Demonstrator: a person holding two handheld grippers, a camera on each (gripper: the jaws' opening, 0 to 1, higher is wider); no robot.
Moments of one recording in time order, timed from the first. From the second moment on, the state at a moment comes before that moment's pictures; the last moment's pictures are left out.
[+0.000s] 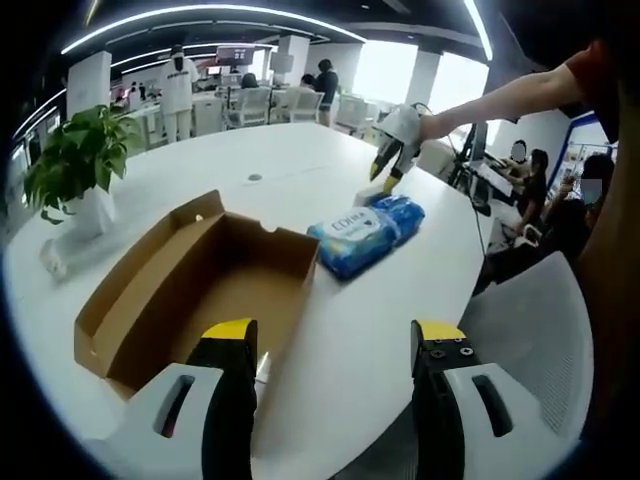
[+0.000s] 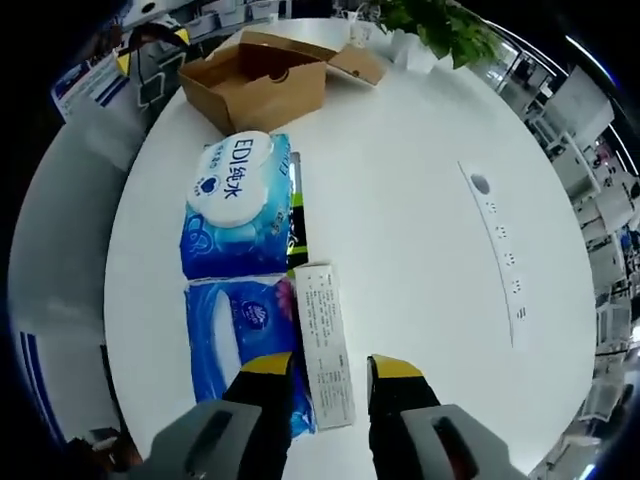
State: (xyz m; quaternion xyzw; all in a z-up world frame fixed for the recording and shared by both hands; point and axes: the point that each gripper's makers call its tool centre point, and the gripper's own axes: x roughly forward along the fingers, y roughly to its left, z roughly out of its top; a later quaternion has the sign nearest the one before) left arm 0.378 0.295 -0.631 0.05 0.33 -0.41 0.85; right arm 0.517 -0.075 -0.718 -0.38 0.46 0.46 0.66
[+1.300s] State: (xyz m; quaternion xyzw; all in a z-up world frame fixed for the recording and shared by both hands) left arm 0.361 0.329 -0.613 0.03 0.30 -0.40 0.87; right arm 0.524 0.020 -0.633 -0.08 0.33 0.38 0.86
